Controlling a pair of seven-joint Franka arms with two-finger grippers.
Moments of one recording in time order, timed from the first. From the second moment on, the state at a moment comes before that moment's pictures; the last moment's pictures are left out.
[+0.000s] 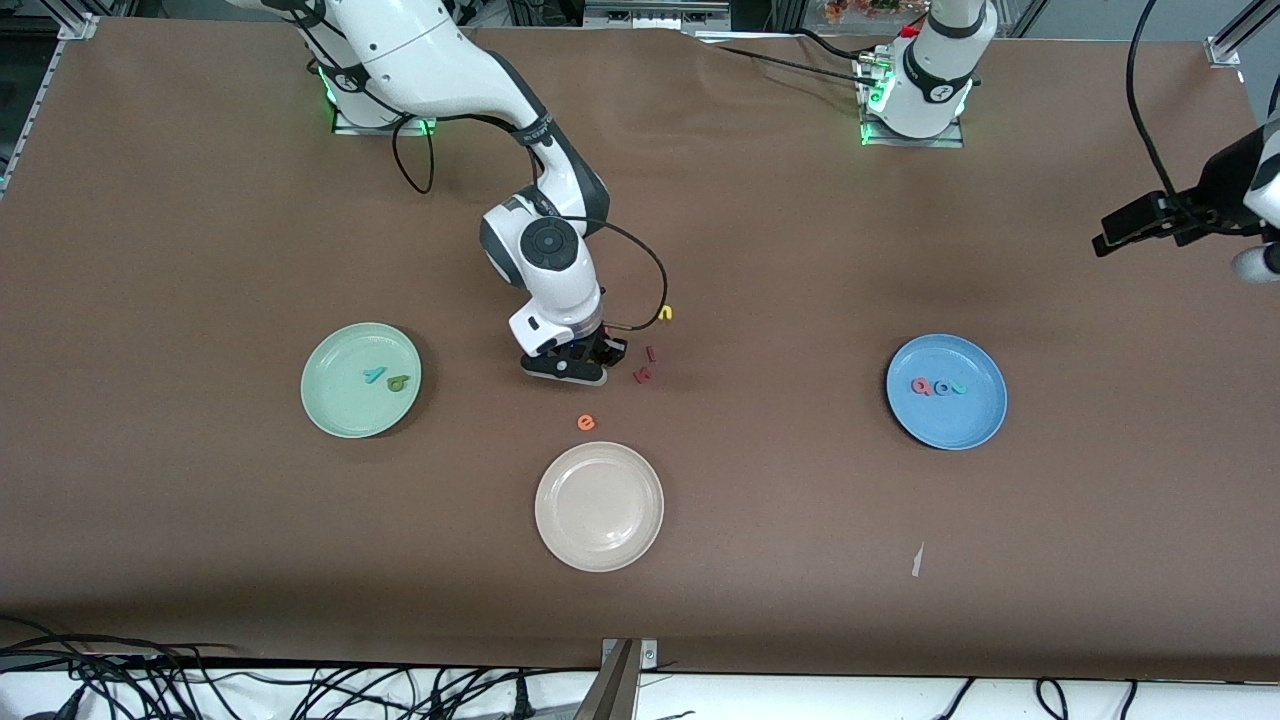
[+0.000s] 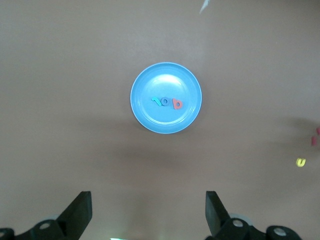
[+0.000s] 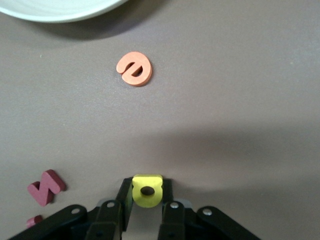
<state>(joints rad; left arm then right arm) 0.15 0.01 -0.10 -1.63 -0.05 1.53 -0.08 0.74 0.73 -0.06 -1.72 -0.01 2.58 0.87</state>
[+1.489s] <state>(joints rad) 0.17 0.01 -0.09 -1.64 -0.05 1.53 -0.02 0.59 0.30 -0.46 -2.06 0.01 2.23 -0.14</state>
